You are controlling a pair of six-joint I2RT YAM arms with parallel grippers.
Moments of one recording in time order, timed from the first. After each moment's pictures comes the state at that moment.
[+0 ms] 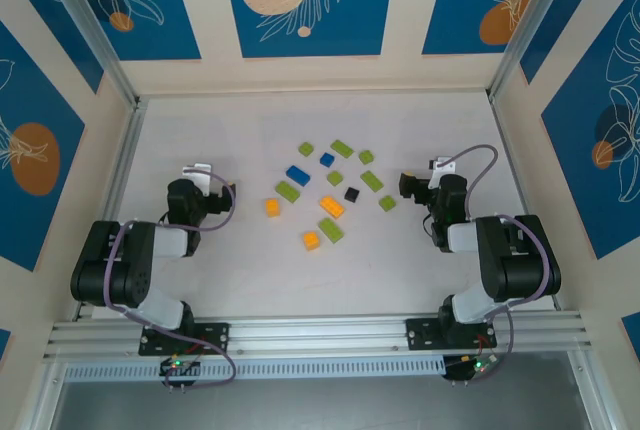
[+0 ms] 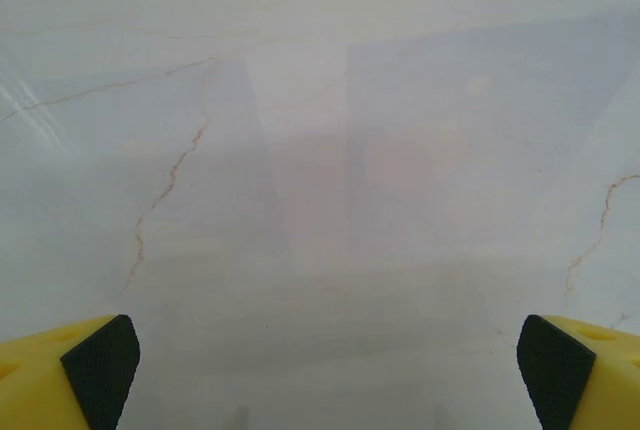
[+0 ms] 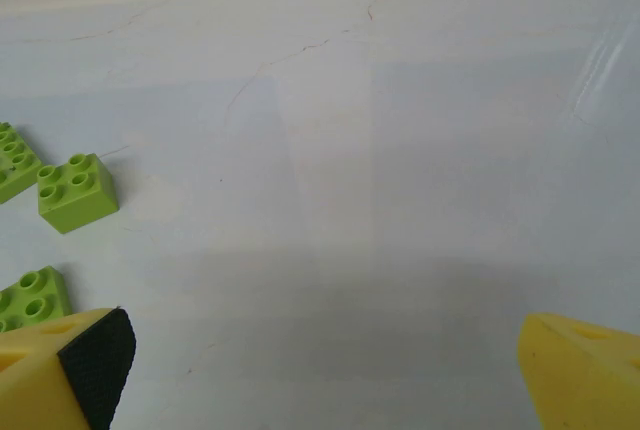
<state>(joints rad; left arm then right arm) -0.05 1.53 0.39 0.72 0.03 0.06 0.03 1.52 0.37 0.75 -0.01 0.10</state>
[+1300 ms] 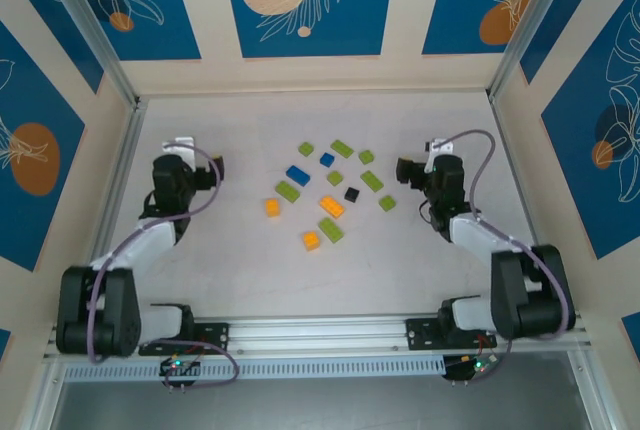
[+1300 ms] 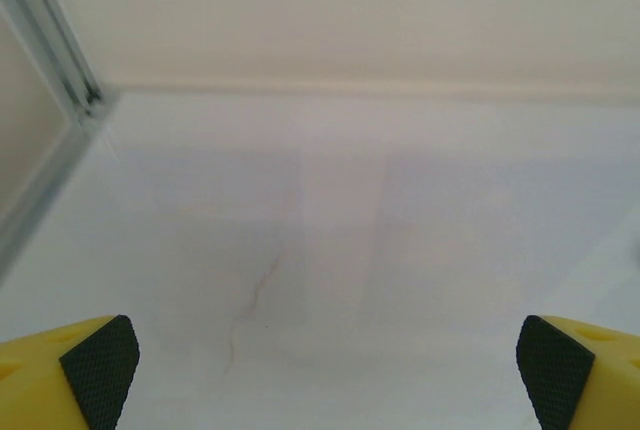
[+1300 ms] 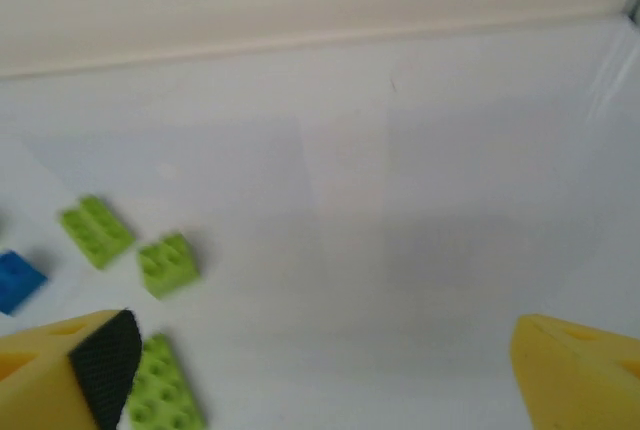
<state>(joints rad) -0.05 1.18 0.65 0.20 -0.08 -0.07 0.16 1.23 0.64 0.19 0.09 0.16</state>
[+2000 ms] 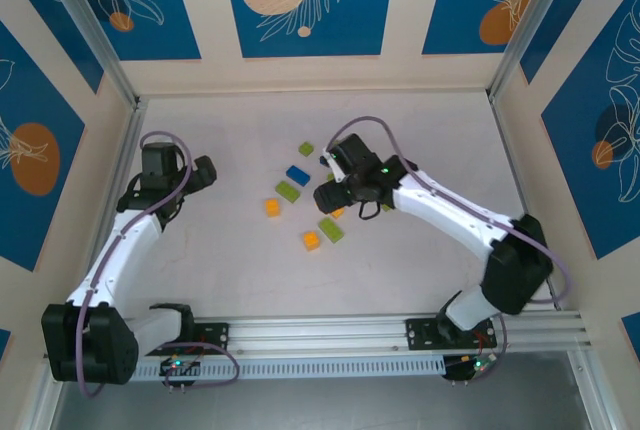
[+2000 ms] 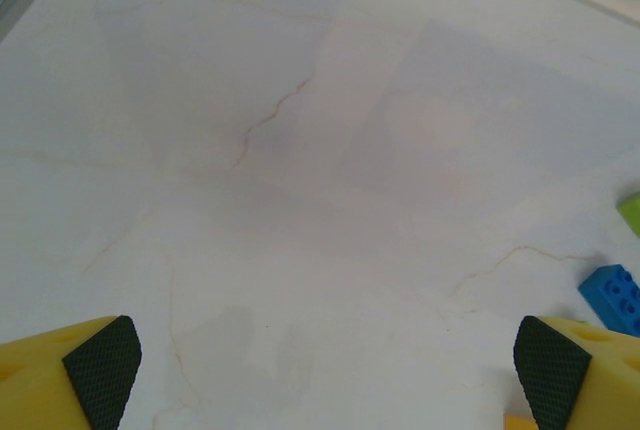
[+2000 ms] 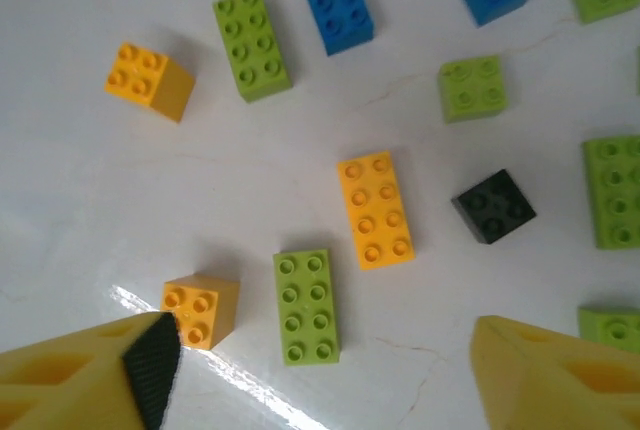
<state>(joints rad) -0.05 1.12 0.86 -0.48 -0.11 -0.42 0.73 1.55 1.28 -0.76 0.02 0.19</state>
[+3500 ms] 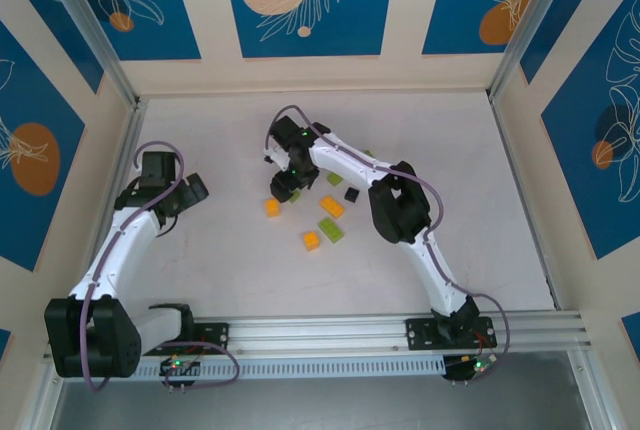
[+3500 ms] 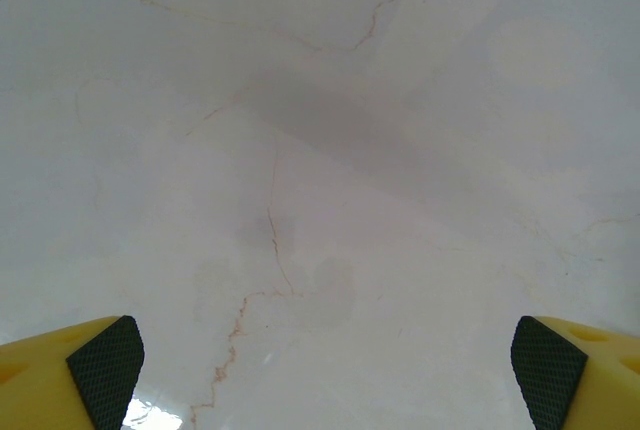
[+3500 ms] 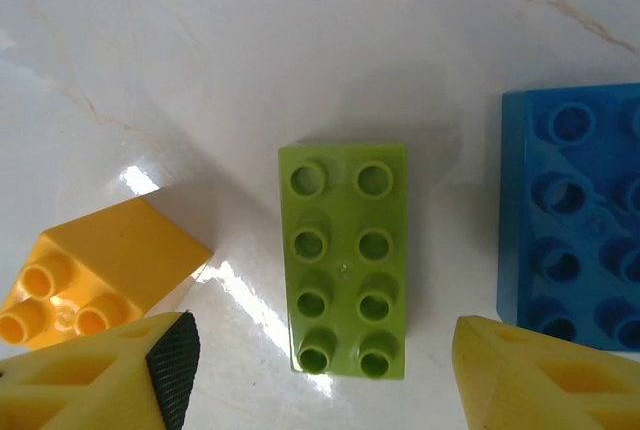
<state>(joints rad) 0.00 1.15 0.86 -0.68 -0.15 -0.50 0.74 2.40 2.13 -1.05 -0.16 -0.06</state>
